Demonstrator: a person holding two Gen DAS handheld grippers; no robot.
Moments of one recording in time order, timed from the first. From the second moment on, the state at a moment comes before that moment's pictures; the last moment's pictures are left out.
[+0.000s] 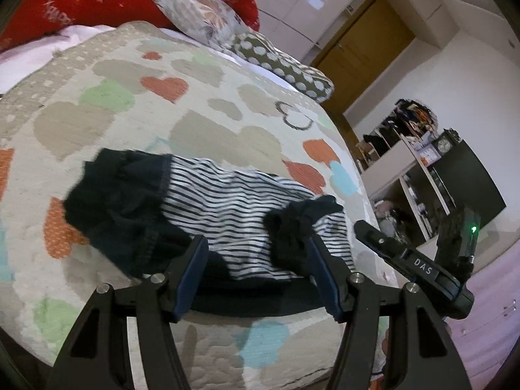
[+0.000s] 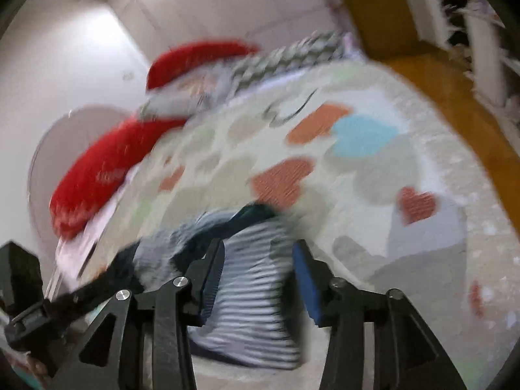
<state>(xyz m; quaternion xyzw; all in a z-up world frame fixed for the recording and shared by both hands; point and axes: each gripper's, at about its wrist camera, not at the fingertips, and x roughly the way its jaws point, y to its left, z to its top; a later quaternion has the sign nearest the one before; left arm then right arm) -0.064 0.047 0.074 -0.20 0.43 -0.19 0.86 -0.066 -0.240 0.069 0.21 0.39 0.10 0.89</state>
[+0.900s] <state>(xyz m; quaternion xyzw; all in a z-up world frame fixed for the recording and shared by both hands) -0.071 0.172 0.002 -0.35 0.46 -0.11 0.81 -0.011 -0.068 0.079 0.08 0.49 0.22 0.84</state>
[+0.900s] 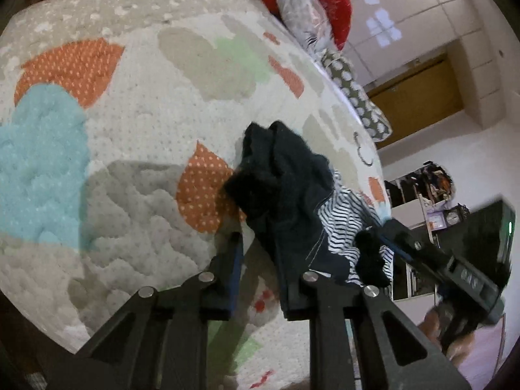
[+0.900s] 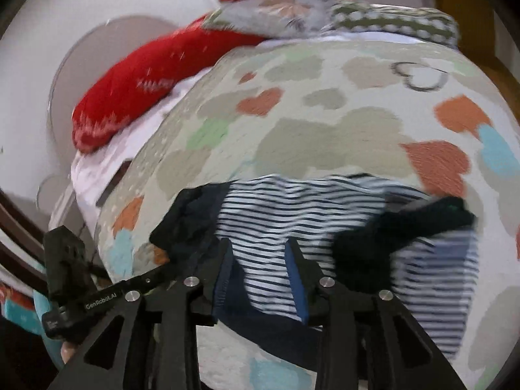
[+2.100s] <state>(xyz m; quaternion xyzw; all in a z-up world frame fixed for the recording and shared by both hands) -0.066 0.114 0.039 -0.29 0.43 -0.21 0.83 0.043 0.047 0.074 -0.06 0.59 0.24 0.77</state>
